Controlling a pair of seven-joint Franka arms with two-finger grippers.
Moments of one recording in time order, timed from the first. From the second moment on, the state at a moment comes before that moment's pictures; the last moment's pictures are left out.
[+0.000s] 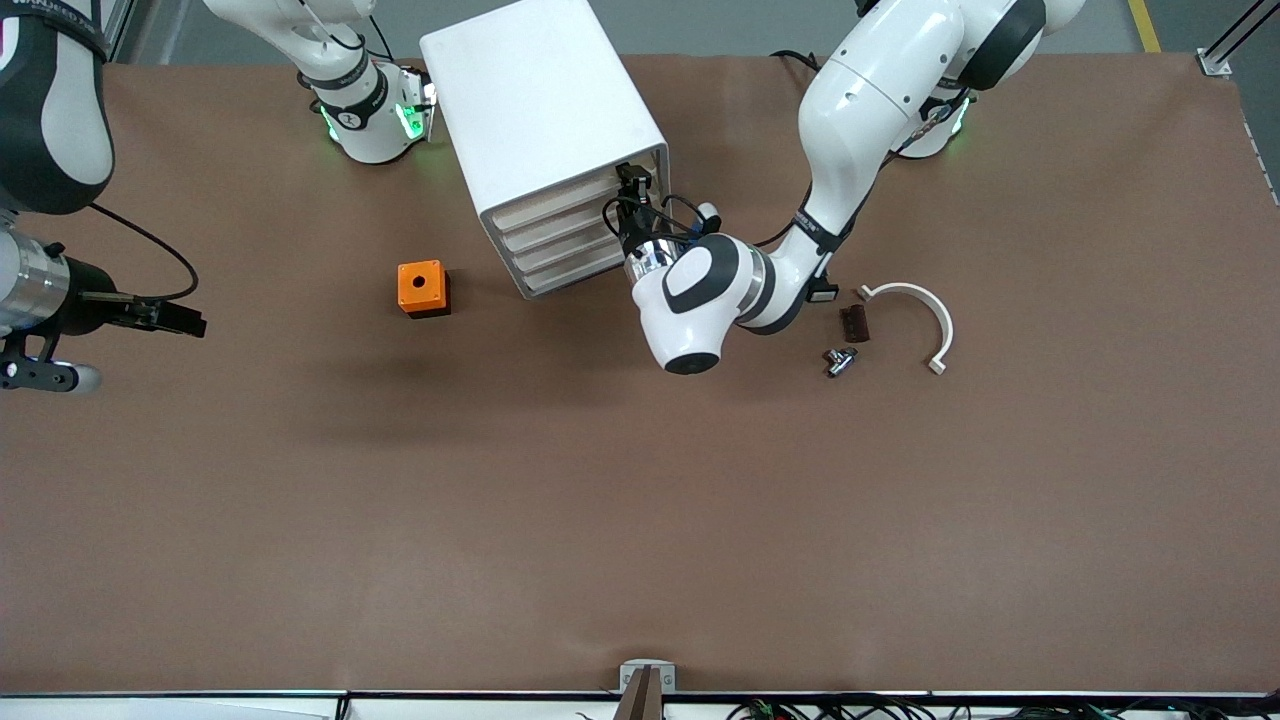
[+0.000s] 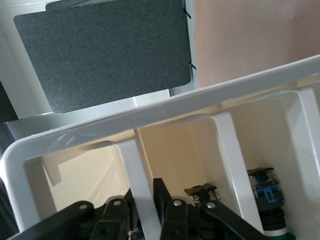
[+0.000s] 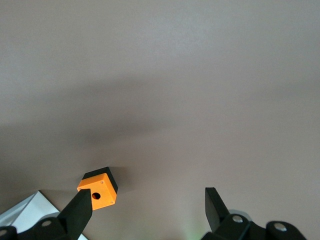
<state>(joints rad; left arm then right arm) -0.61 0.84 -0.16 -1.38 -0.97 1.29 -2.20 0.01 0.16 -0.06 -1.60 -0.02 1.57 0.14</state>
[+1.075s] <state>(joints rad) -0.45 0.84 -0.15 -1.38 -1.00 1.30 -2.22 0.28 0.13 -0.05 -1.67 0.05 1.57 0.75</state>
